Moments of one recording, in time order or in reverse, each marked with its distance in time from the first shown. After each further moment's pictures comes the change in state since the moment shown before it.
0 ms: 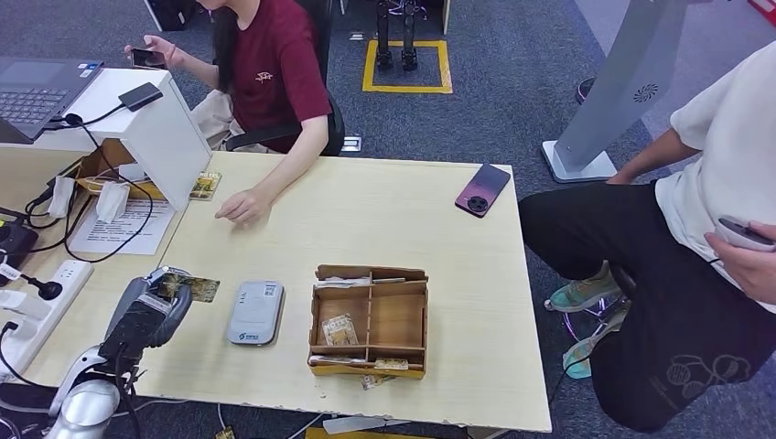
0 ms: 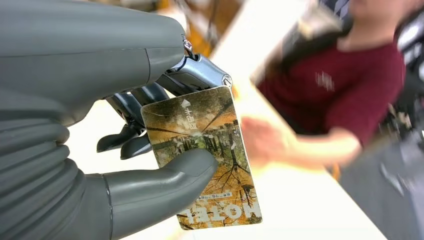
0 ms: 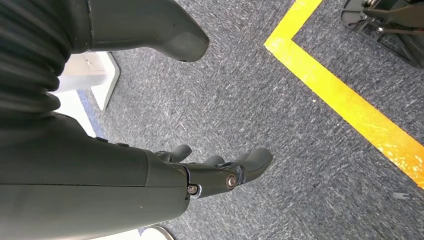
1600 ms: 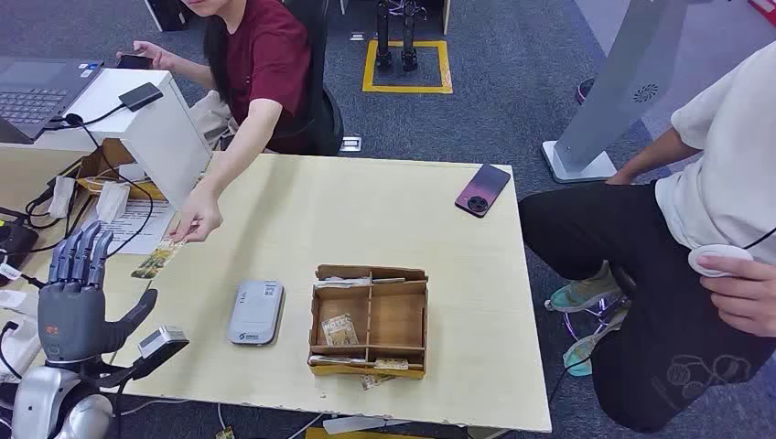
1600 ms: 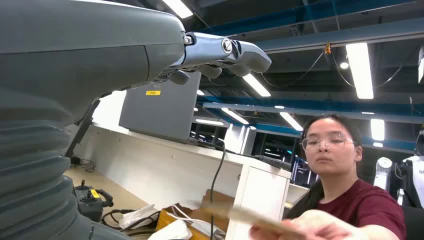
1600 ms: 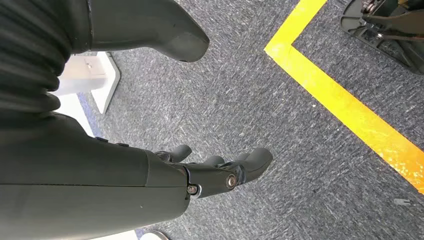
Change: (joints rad) left arm 0.045 0.032 0.045 -0.035 -0.654 0.686 -0.045; right arm -0.001 -0.001 0.001 0.000 0.002 0.019 -0.002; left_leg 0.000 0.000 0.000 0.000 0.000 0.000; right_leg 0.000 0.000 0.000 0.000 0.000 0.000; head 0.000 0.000
